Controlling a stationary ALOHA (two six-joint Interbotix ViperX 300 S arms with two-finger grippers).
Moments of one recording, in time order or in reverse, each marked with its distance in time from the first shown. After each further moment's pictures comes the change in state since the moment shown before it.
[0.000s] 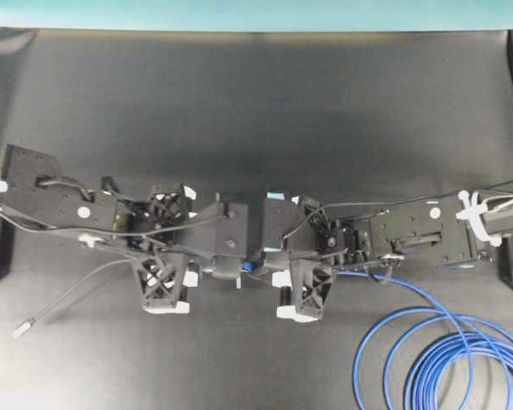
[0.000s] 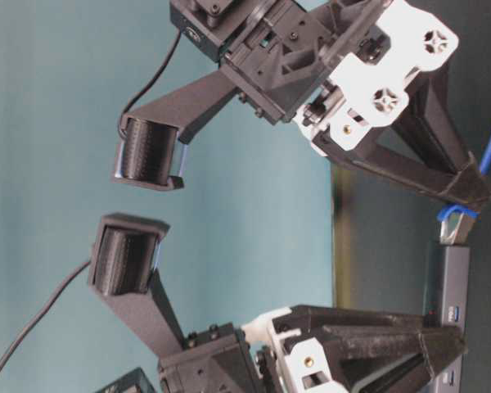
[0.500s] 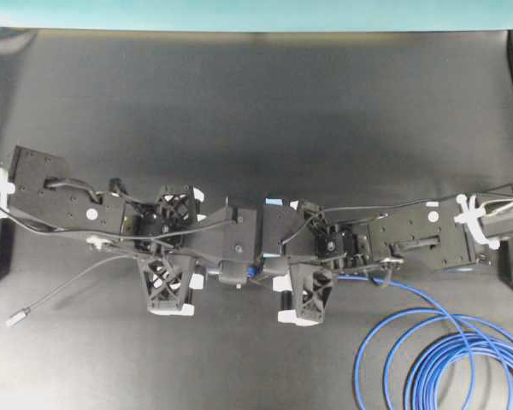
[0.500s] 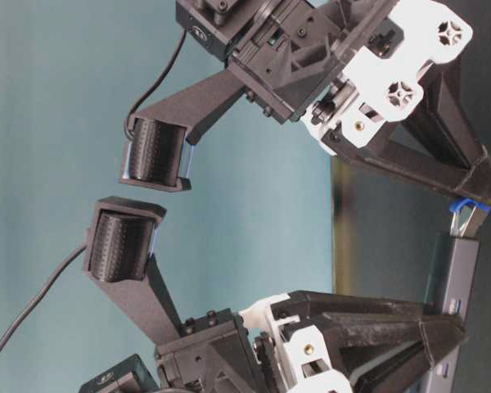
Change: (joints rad) left arm -0.005 0.015 -0.026 0.002 0.002 0.023; right arm 0.005 0.002 0.002 0.000 -0.023 0.000
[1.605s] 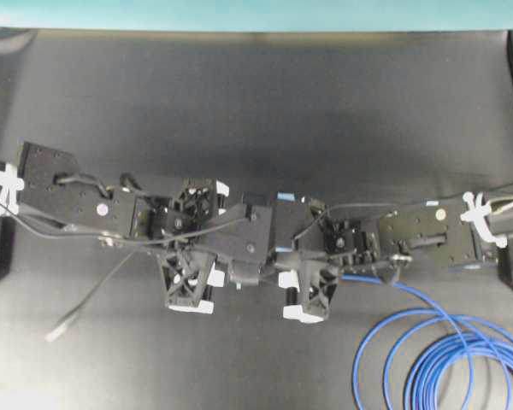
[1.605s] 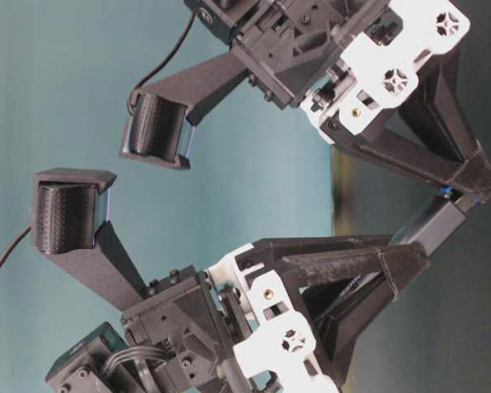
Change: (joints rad) left arm 0.011 0.021 -0.057 0.003 -0.097 0.080; right arm -0.015 -0.020 0.061 0.005 -0.089 0.000
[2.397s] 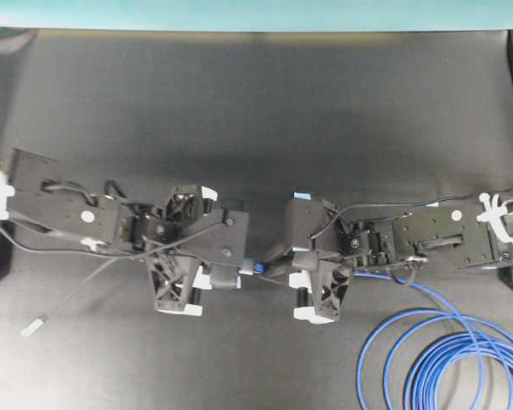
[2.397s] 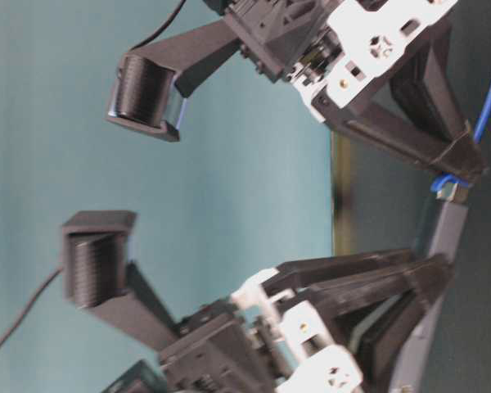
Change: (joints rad) left arm -0.011 -0.009 0.110 0.000 -0.092 -0.011; right arm 0.017 -0.040 0.055 0.003 -0.006 0.006
